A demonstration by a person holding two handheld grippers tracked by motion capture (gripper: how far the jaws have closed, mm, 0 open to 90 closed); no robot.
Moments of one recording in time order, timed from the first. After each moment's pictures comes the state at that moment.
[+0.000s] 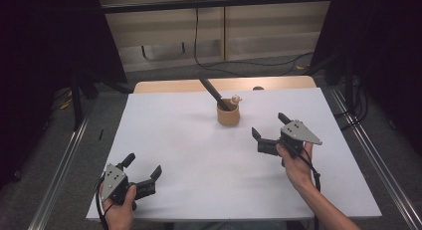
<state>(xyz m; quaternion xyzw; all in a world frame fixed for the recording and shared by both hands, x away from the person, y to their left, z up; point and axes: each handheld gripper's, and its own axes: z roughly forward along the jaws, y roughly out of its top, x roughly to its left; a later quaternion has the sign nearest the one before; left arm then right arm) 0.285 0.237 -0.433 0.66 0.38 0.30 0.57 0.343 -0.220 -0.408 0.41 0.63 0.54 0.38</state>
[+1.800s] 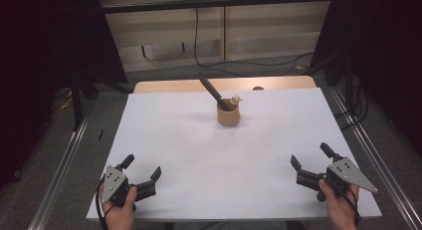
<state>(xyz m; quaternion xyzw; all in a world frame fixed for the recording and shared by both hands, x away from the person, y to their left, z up) 0.279 0.237 -0.431 0.66 0.38 0.32 0.56 0.243 -0.292 -0.431 0.46 0.59 0.53 0.41</state>
